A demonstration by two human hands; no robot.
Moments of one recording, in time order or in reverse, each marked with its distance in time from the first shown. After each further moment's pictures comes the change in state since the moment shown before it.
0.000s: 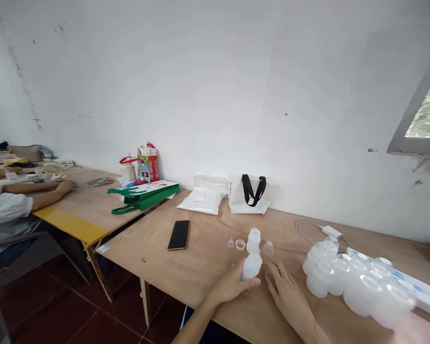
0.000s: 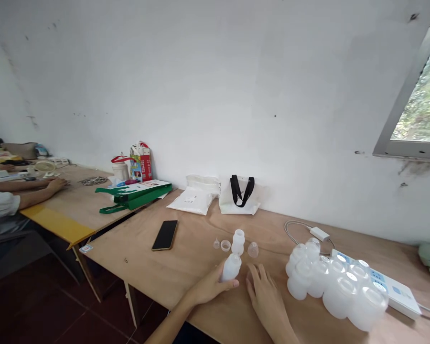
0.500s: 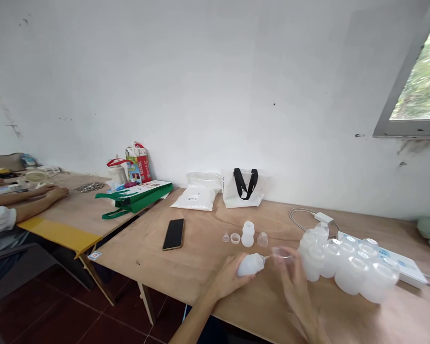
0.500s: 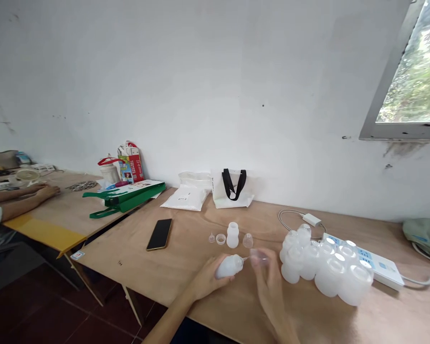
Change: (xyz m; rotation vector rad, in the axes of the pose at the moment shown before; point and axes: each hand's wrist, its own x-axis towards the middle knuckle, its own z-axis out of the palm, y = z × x) left_hand -0.003 0.013 0.001 0.185 0.069 0.035; right_hand 0.010 -0.037 -0.048 0.668 0.338 0.397
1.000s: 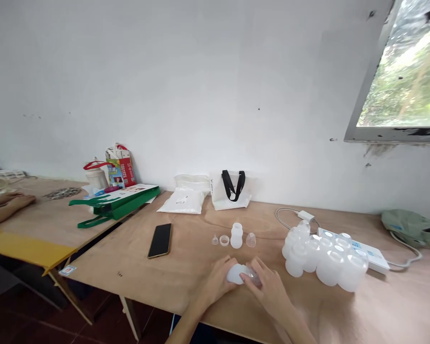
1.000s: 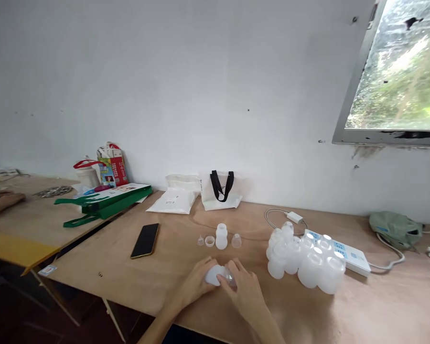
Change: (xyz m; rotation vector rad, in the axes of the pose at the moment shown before) left_hand 0.002 -0.002 0.004 0.226 0.003 -0.009; right_hand -0.011 -0.016 0.008 -0.525 -0.355 -0.370
